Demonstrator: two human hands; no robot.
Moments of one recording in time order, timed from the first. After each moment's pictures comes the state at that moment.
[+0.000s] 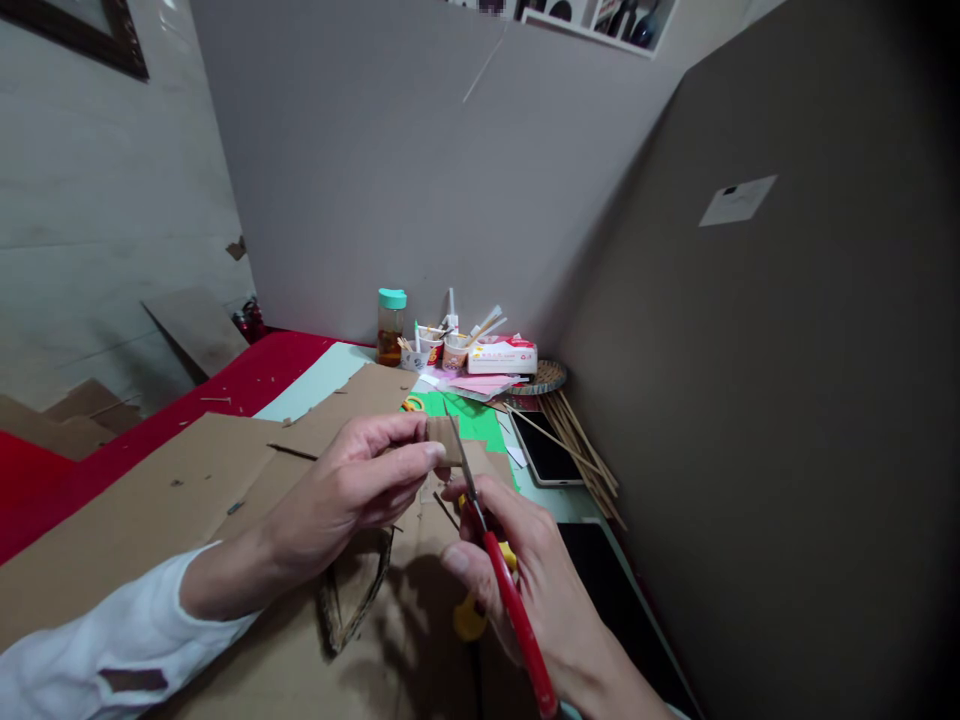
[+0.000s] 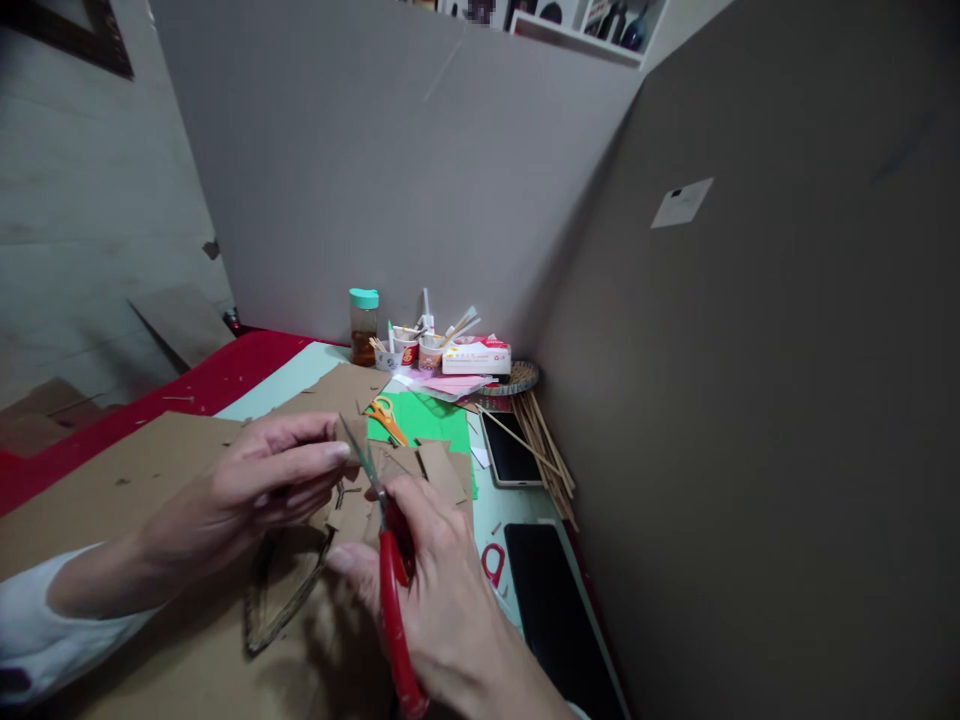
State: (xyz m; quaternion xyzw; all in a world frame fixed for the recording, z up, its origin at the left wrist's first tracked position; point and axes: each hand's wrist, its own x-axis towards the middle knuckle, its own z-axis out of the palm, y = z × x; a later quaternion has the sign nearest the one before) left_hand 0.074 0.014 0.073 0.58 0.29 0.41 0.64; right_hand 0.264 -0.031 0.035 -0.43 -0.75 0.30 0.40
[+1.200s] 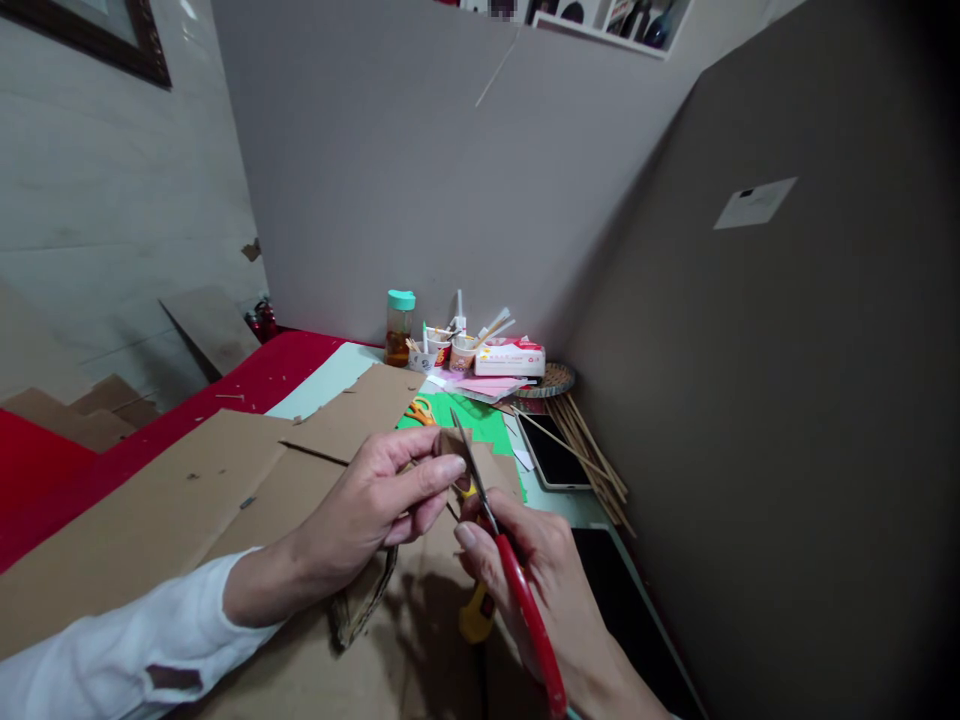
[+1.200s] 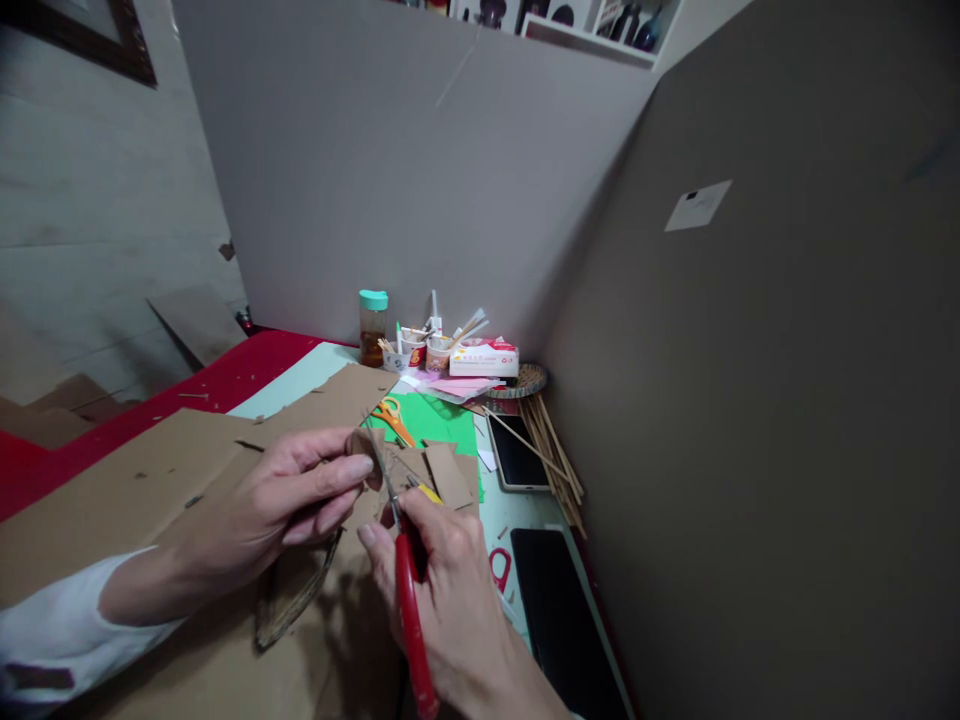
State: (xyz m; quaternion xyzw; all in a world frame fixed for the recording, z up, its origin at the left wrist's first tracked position) left_hand 0.080 0.009 0.062 0.59 0.31 0.40 0.64; right_hand 0.260 -0.033 0.032 -0.46 -0.75 0.28 0.39
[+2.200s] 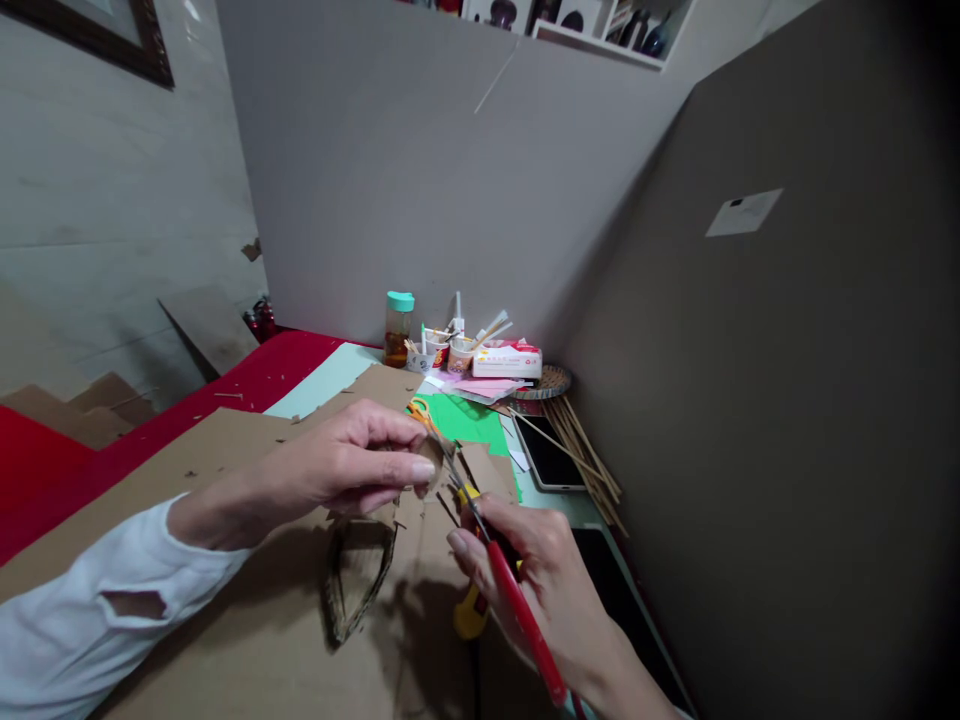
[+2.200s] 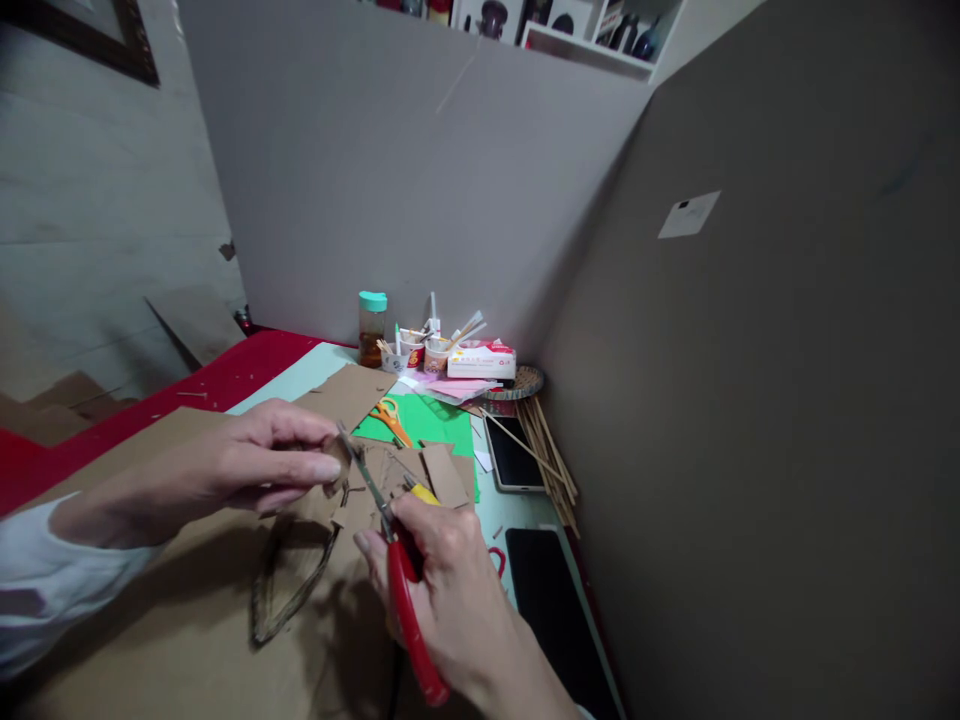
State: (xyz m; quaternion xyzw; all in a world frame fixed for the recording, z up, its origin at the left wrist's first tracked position) left_hand 0.045 0.031 0.090 0.70 0.34 0.25 0.57; right_hand 0.270 -0.033 0.035 -0.44 -0.78 0.27 0.36
